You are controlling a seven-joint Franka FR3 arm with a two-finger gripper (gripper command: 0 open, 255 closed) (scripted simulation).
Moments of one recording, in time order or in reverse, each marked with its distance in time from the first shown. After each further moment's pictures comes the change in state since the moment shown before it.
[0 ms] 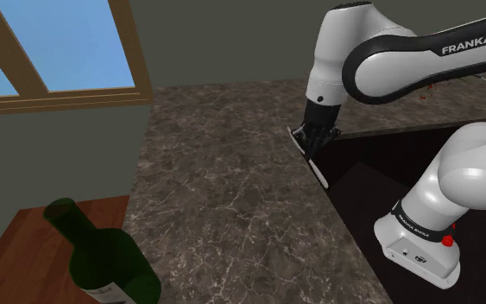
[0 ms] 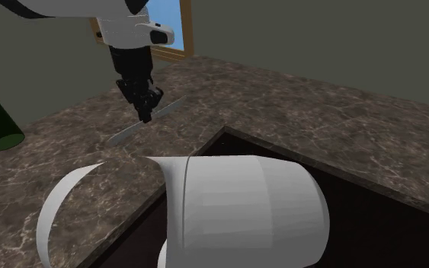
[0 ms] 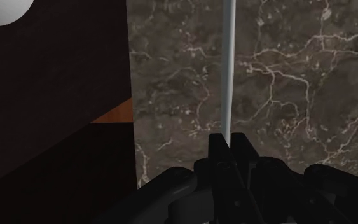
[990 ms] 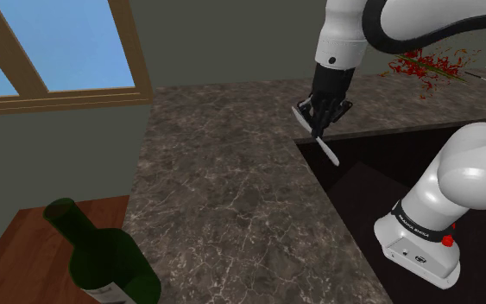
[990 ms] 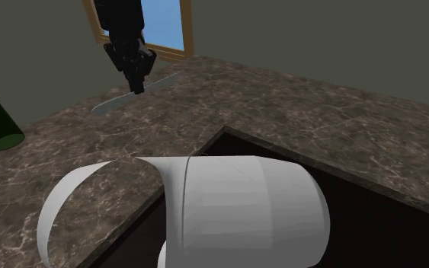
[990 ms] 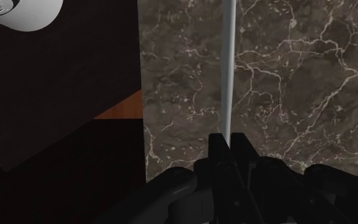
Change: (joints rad) arm -0.011 -0.060 -0.048 0.163 -0.040 -0.222 0.013
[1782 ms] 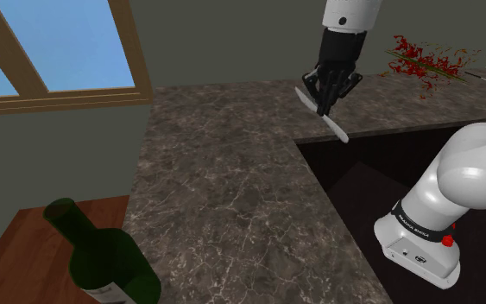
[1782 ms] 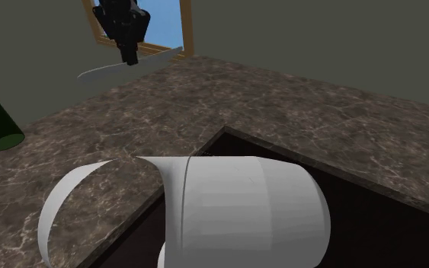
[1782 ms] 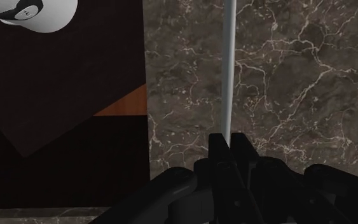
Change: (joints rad) arm -0.013 0.009 -0.030 0.163 -0.029 -0.154 0.010
